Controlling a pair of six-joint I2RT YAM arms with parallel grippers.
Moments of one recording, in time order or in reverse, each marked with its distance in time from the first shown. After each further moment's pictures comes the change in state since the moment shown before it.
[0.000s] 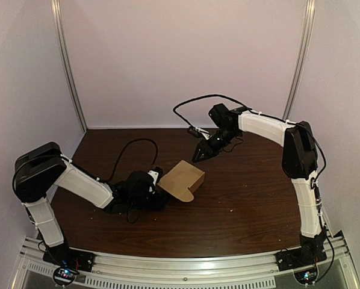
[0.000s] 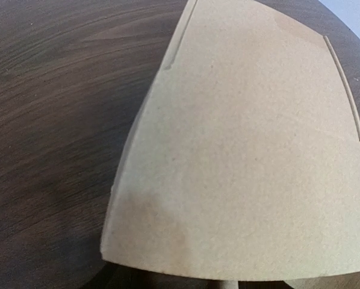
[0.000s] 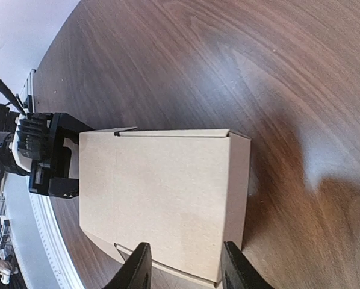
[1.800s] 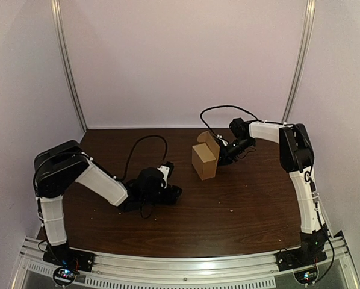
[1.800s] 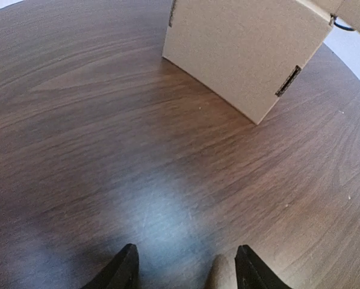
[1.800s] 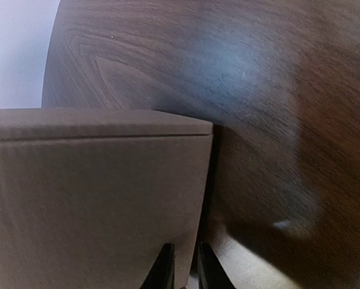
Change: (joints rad) left arm 0.000 0.171 0.120 0.173 0.029 0.007; right arm -0.209 0.183 -0.010 0.052 -0.156 0.147
